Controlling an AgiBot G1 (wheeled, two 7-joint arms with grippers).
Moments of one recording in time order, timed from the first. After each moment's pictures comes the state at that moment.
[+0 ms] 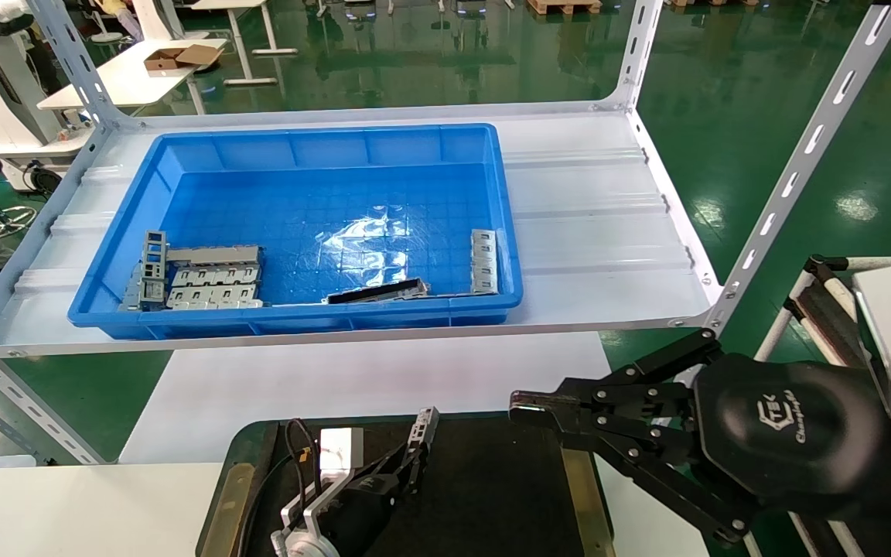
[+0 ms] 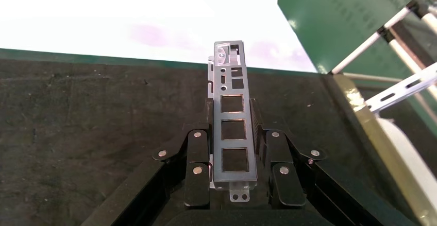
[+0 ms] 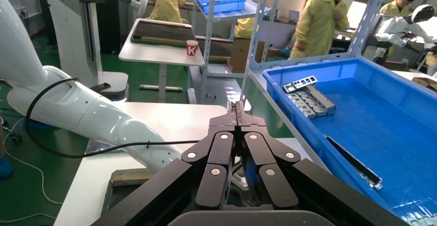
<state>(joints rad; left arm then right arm) -0.68 1.33 0.49 -1.00 1.83 0.16 -1.03 1.10 -0.58 -0.36 1.28 -0.67 -1.46 0.14</state>
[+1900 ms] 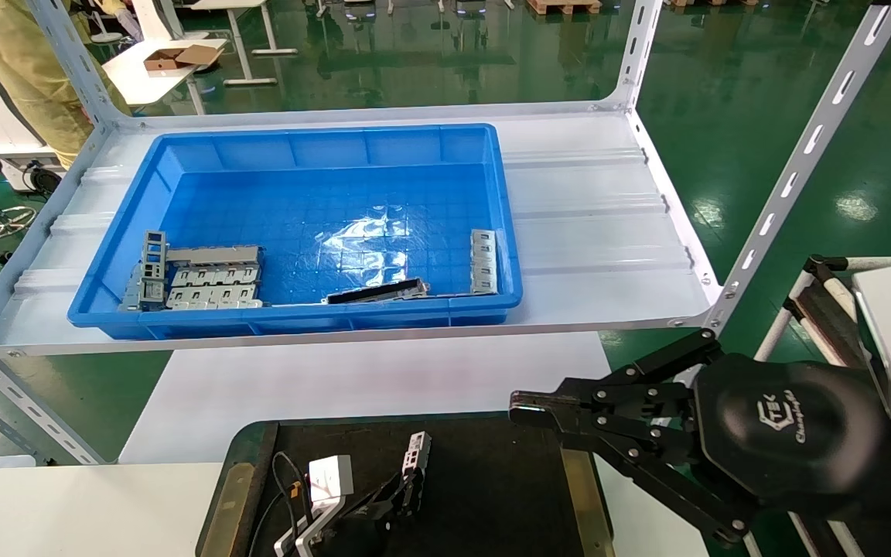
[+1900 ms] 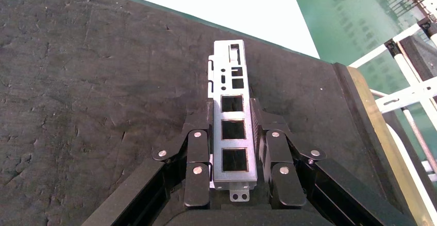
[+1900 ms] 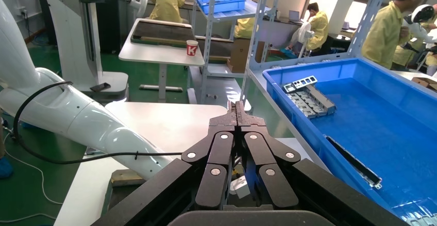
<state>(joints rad) -0.63 1.34 0.51 -0.98 1.99 0.10 -1.32 1.10 -0.58 -0.36 1.28 -0.67 -1.46 0.14</state>
